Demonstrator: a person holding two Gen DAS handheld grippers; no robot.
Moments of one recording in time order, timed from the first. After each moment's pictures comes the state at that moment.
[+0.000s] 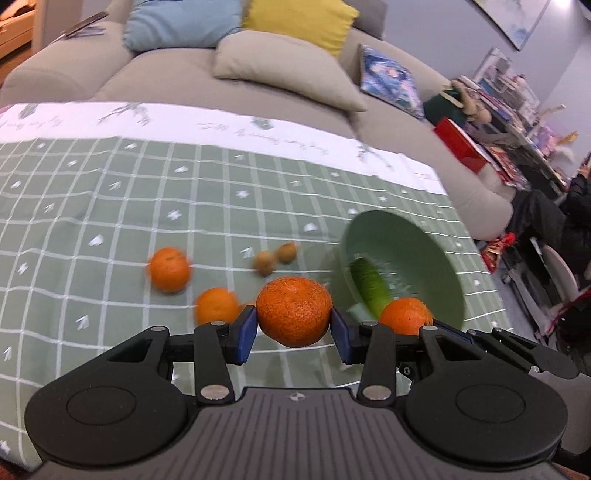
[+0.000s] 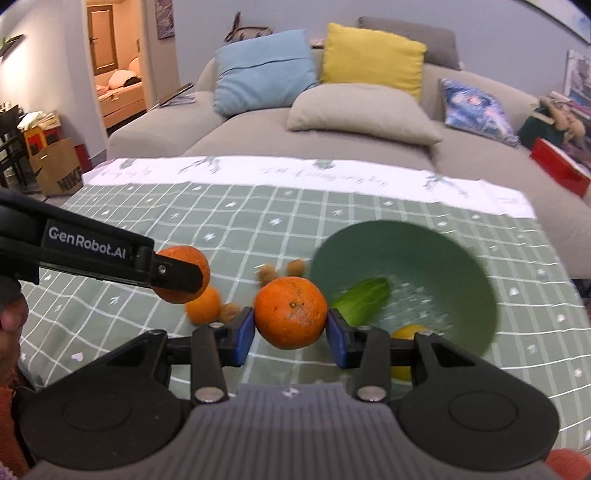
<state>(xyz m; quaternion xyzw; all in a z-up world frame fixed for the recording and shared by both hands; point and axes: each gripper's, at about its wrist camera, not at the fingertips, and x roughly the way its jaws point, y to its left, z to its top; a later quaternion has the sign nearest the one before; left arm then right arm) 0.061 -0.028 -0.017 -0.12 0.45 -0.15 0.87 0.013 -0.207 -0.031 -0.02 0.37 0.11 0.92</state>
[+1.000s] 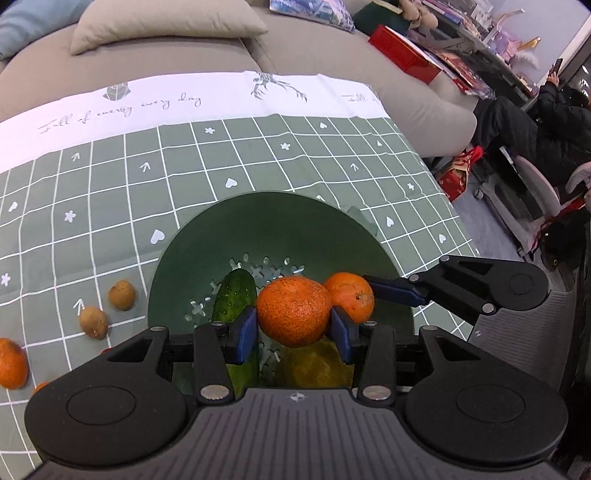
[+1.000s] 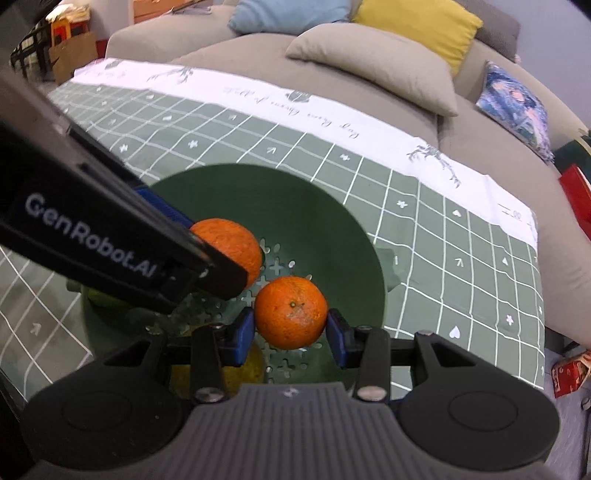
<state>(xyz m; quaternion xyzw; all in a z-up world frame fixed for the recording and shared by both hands) 0.161 -0.181 -0.053 -0.03 0.53 -0.25 0.81 0.122 -0.318 -0.078 -0.16 0.46 0.17 0.86</state>
